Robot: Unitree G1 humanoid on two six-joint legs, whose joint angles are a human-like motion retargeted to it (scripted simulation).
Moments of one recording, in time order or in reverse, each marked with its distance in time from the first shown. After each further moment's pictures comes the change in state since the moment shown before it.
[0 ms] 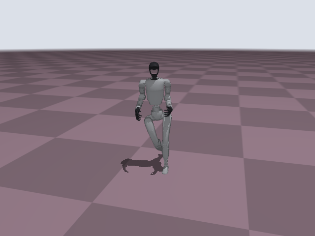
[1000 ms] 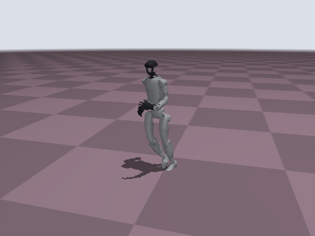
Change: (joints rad) left arm -0.239 0.101 -0.063 -0.083 -0.213 0.019 -0.122; right arm 0.189 0.043 0.020 0.045 0.259 0.092 0.195; waist -0.073 0.153 -0.077; left_leg 0.293 0.235 0.045 -0.168 0.068 -0.141; right_leg -0.368 0.081 0.033 -0.120 -0.396 -0.104
